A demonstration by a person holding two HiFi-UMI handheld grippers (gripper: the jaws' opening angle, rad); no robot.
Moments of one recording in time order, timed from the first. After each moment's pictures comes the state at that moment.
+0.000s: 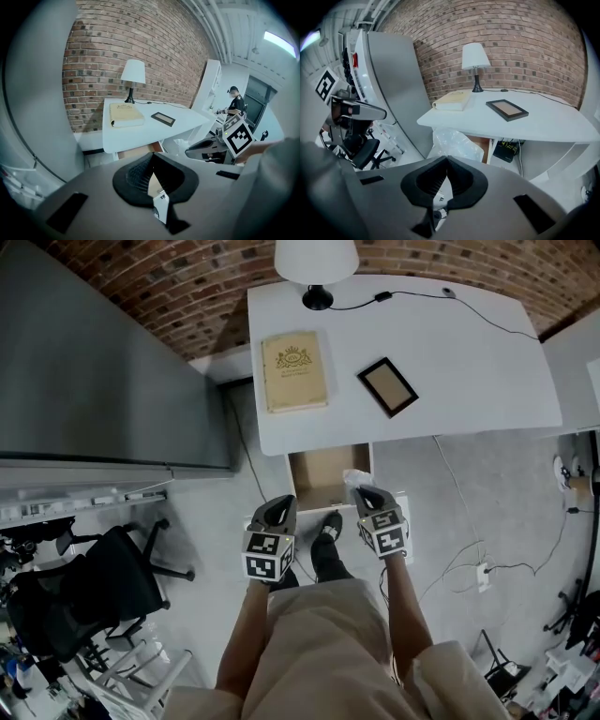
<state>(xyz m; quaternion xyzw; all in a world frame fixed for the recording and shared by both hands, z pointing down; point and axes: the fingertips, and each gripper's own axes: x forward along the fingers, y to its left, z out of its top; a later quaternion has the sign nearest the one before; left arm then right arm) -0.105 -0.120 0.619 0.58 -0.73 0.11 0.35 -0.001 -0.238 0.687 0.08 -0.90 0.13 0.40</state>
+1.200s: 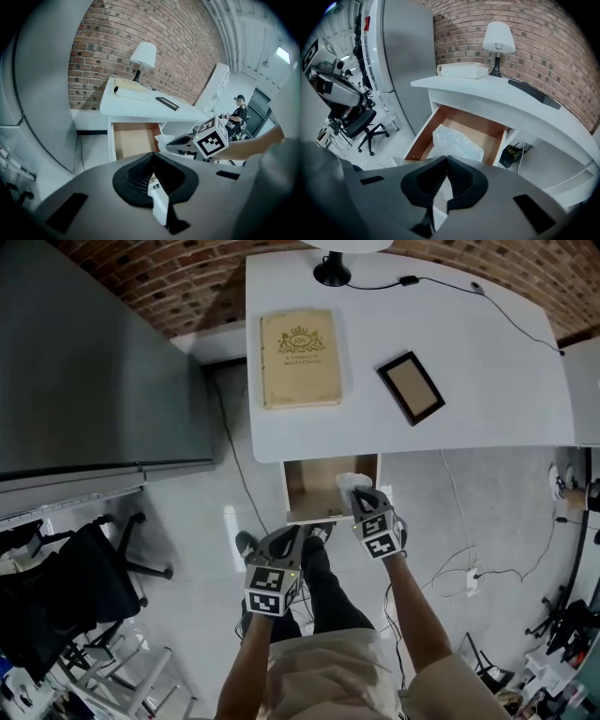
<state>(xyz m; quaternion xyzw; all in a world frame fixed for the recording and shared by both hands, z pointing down) -0.082 -0.098 0.720 0.56 -0.72 0.07 0.41 -0.037 -0.241 0.809 0.02 -0.88 0.02 0.47</state>
